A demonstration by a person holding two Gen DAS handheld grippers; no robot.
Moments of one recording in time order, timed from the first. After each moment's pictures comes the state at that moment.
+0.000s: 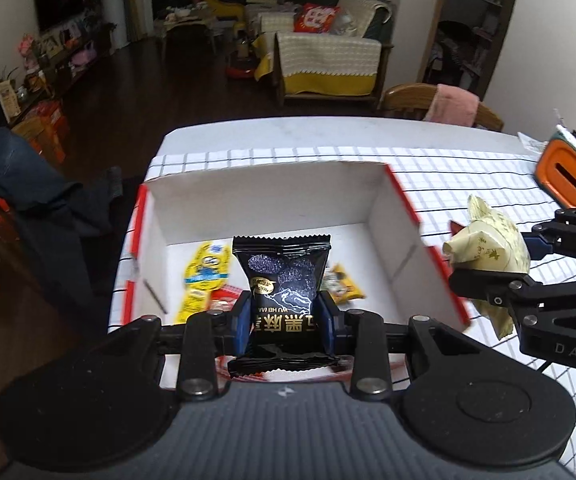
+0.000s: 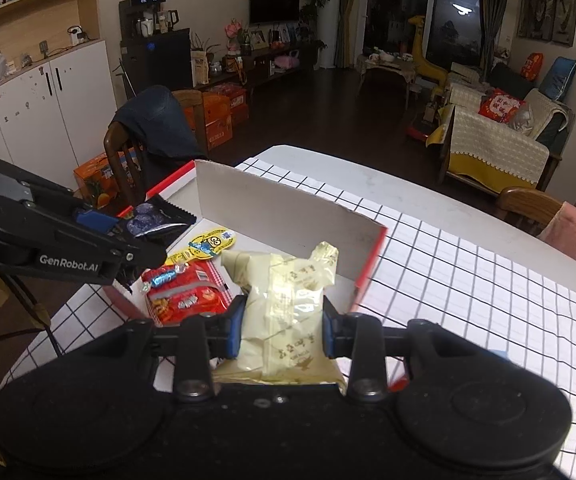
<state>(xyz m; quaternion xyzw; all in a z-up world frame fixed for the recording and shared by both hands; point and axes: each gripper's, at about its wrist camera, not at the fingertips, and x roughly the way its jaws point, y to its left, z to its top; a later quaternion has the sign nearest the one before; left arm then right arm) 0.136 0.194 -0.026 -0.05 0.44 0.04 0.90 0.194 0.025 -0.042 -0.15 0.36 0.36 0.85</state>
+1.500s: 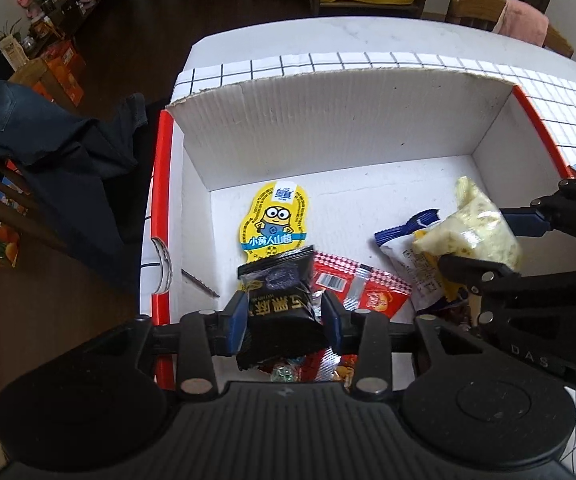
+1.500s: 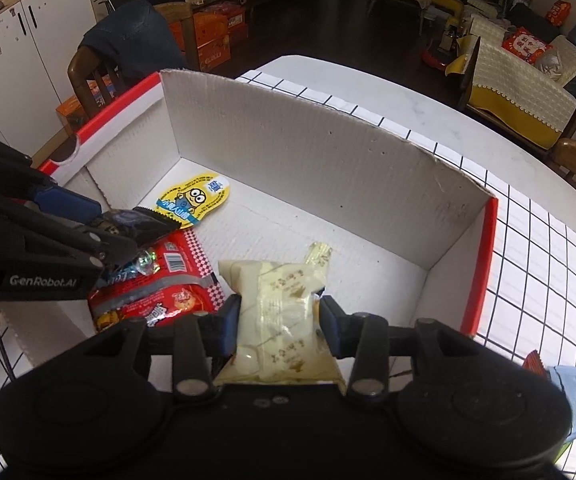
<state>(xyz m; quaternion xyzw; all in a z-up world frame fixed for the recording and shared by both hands) 0.211 0.240 -0.096 -0.01 0.56 0.07 0.82 0.260 0.112 -0.127 -0.20 0.46 0.34 0.79</state>
